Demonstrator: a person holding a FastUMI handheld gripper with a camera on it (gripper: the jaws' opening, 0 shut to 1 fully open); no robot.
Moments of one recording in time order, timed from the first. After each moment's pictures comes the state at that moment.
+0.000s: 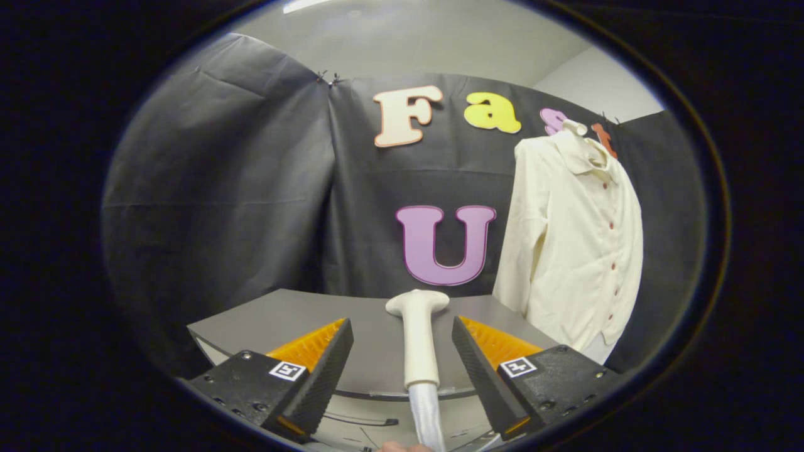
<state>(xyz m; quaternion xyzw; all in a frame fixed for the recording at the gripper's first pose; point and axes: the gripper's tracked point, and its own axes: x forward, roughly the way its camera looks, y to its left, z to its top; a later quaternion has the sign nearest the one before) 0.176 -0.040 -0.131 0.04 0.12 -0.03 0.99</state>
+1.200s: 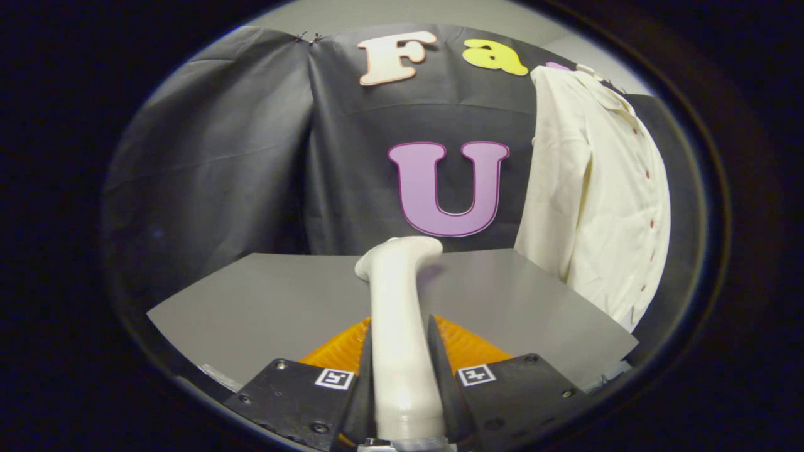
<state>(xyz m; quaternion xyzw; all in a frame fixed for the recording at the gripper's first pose) 0.228 -0.051 -0.212 0.09 0.21 -0.04 0.97</state>
